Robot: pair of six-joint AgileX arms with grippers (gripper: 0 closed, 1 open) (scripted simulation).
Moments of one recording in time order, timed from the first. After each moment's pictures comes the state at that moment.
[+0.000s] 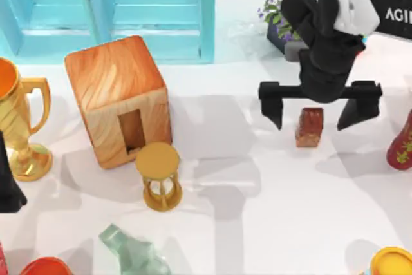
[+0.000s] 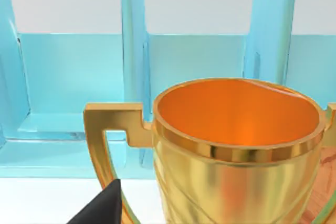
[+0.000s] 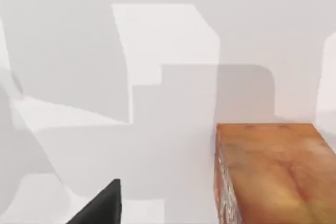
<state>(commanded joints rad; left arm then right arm) 0.00 0.00 0.00 0.00 0.00 0.00 0.41 2.21 1.68 -1.03 0.00 0.43</state>
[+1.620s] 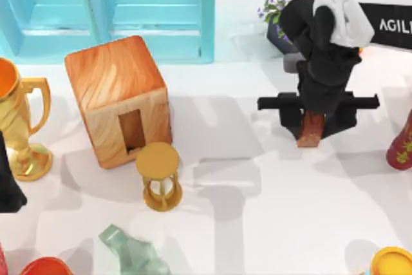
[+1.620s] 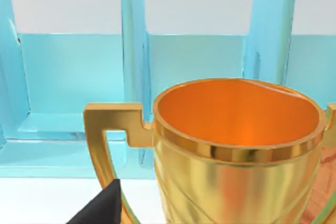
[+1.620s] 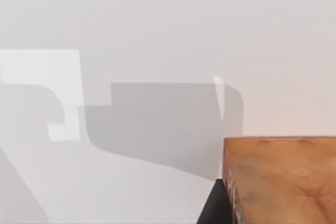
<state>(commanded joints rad) 0.00 0.00 0.00 0.00 0.00 0.00 0.41 2.23 1.63 -0.97 0.00 0.43</state>
